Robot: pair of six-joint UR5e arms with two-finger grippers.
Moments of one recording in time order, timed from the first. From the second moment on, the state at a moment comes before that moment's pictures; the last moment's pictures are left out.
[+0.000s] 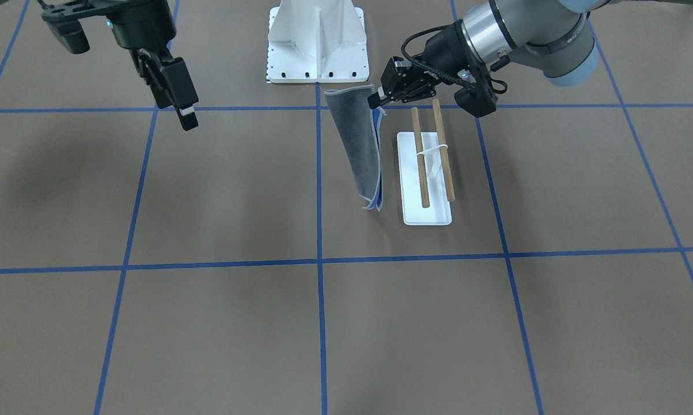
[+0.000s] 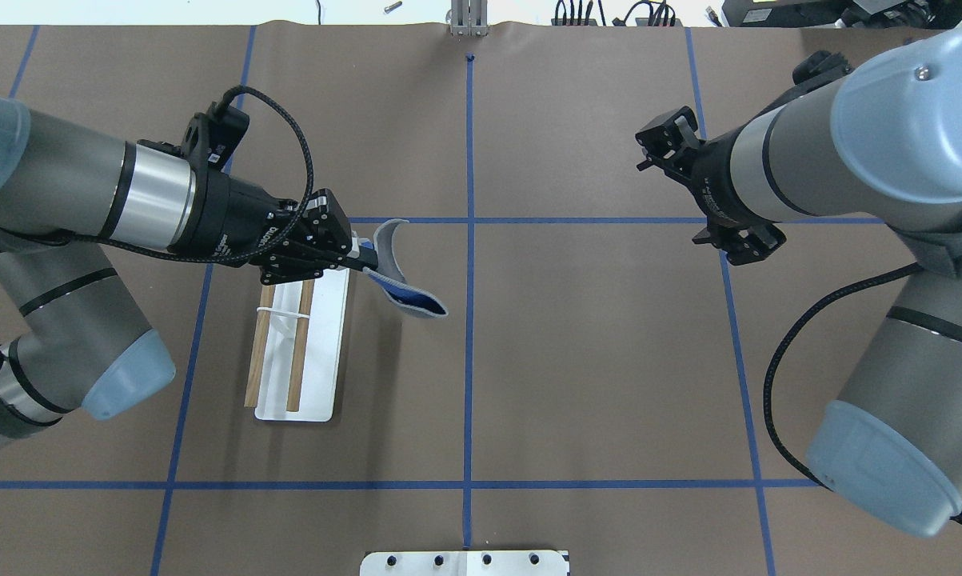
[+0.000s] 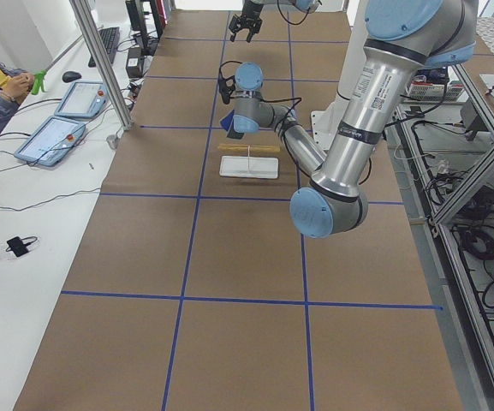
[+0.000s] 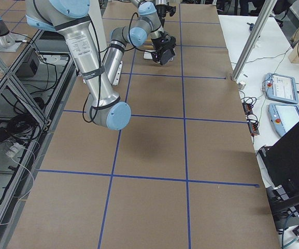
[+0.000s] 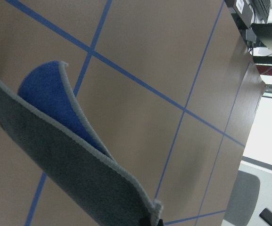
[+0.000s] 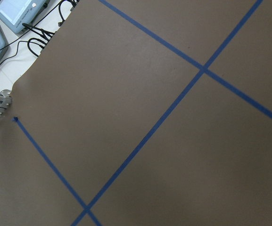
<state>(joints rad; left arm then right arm) -0.73 -1.96 -1.85 -2.53 -2.29 -1.78 0.70 -1.13 2.26 -1.83 1.72 1.92</state>
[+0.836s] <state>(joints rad) -0.79 -1.84 -1.85 -2.58 -2.39 -1.59 0.94 -1.39 2.23 -1.83 1.93 0.98</state>
